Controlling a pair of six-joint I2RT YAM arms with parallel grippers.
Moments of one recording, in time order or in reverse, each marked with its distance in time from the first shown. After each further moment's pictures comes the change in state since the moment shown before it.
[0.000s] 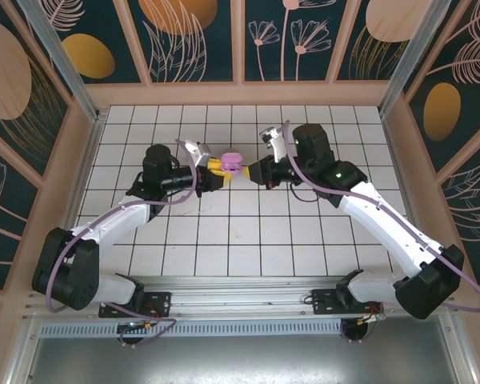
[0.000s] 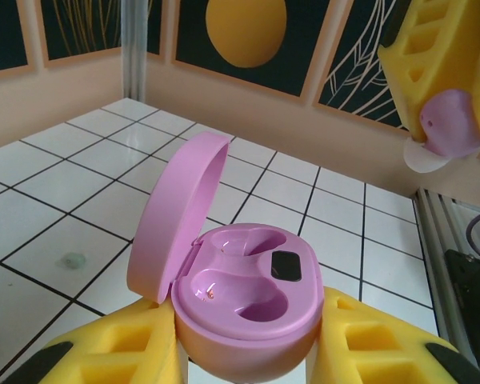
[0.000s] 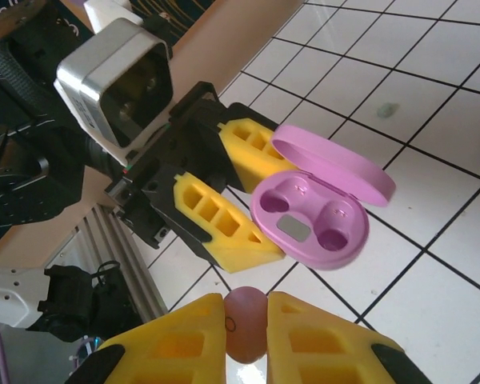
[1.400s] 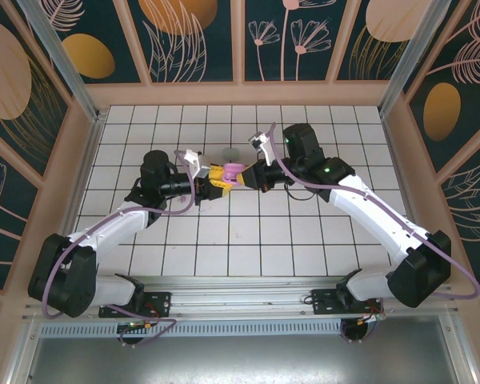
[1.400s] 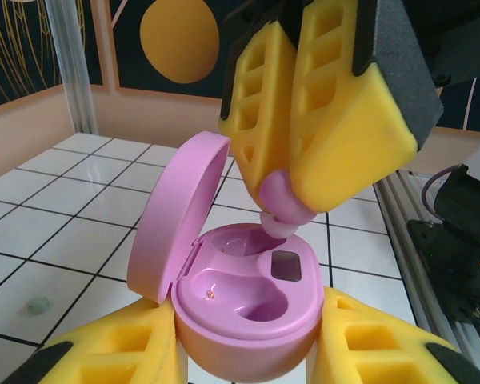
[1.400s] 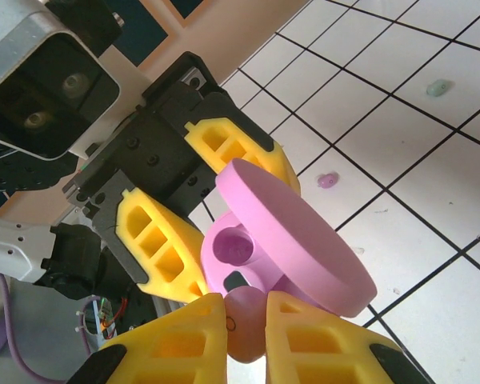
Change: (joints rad) left arm -0.013 -0.054 -0.057 0.058 0.121 0.105; right arm 0.000 0.085 0.003 0.005 -0.113 -0.105
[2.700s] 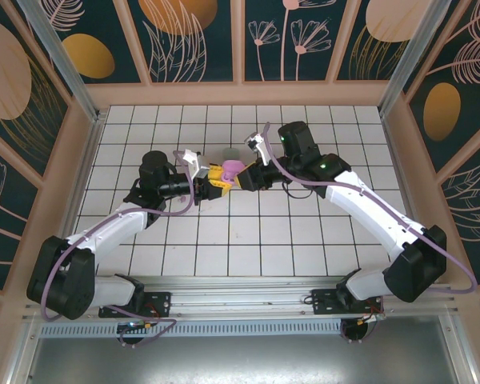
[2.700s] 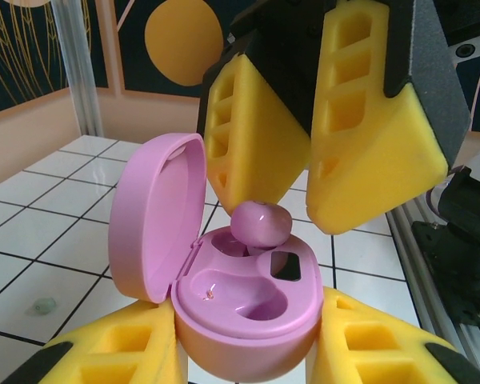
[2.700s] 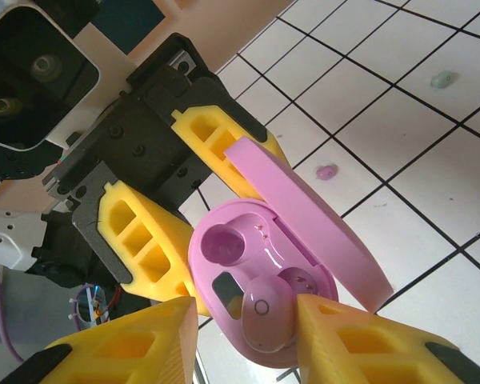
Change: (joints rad) left arm 0.000 -0.014 -0.005 -0.001 -0.012 0.000; right arm 0.008 0.041 0.047 -0.055 0.005 -0.047
